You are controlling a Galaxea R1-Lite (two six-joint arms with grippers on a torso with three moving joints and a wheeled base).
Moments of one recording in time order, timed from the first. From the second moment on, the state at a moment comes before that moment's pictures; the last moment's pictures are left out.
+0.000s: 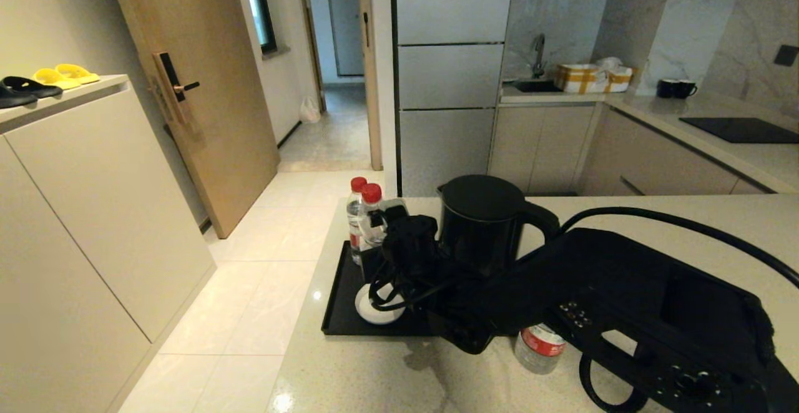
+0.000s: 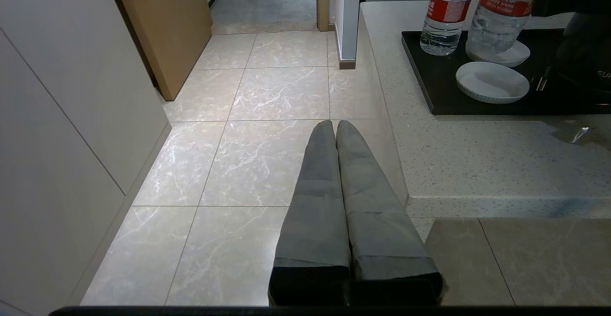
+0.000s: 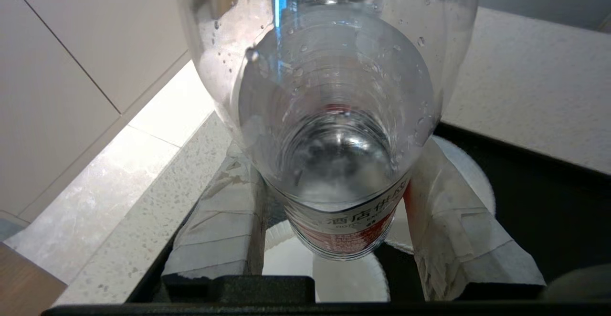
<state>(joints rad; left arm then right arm) 0.00 0.00 0.00 0.04 0.01 0.03 0.81 2.49 -1.51 -0.75 -0.36 0.08</state>
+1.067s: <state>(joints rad) 0.00 0.00 0.00 0.04 0.01 0.03 0.84 2.47 -1.48 -0.61 -0.31 0.25</state>
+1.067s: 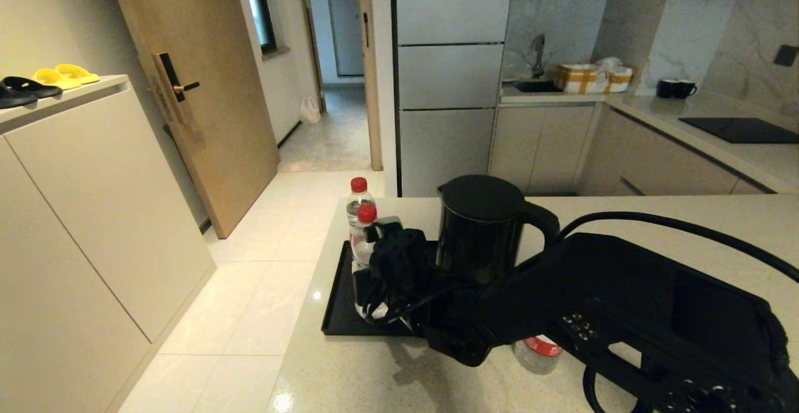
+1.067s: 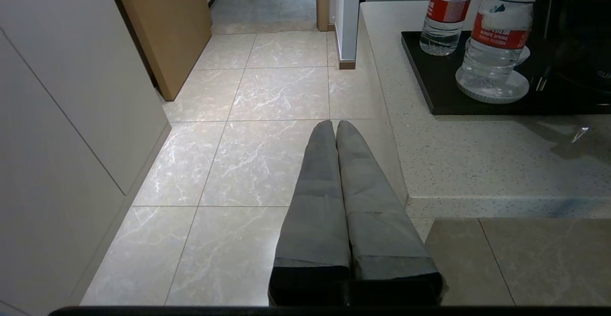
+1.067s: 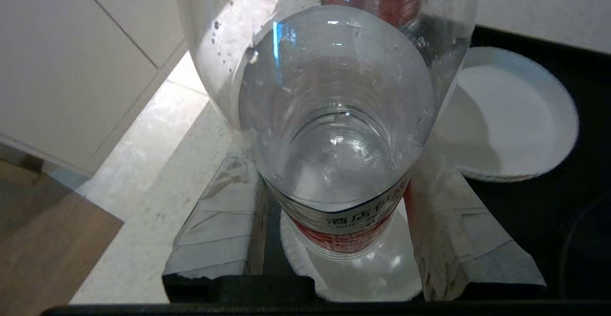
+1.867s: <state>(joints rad) 0.00 0.00 0.00 0.04 0.01 0.03 0.81 2.50 -1.53 -0.59 -0.31 0.25</state>
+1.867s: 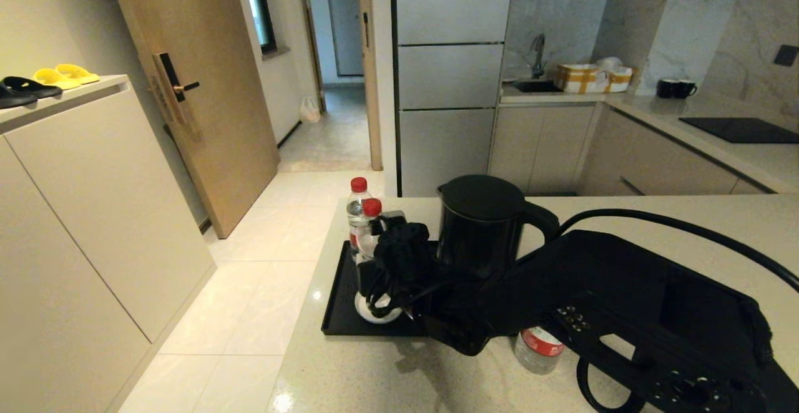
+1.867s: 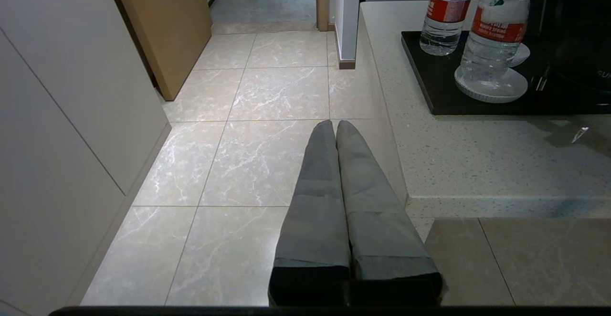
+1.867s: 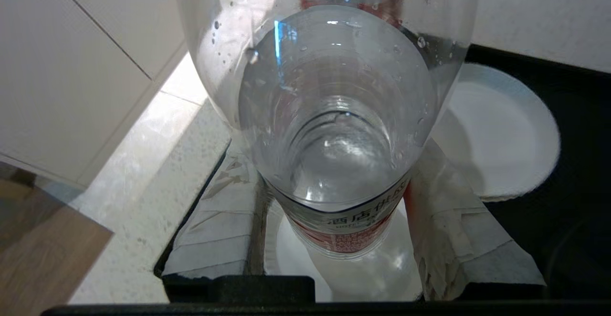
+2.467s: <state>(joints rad) 0.00 0.00 0.00 0.04 0.01 0.03 0.81 2.51 -1.53 -0.57 -0.31 0.25</state>
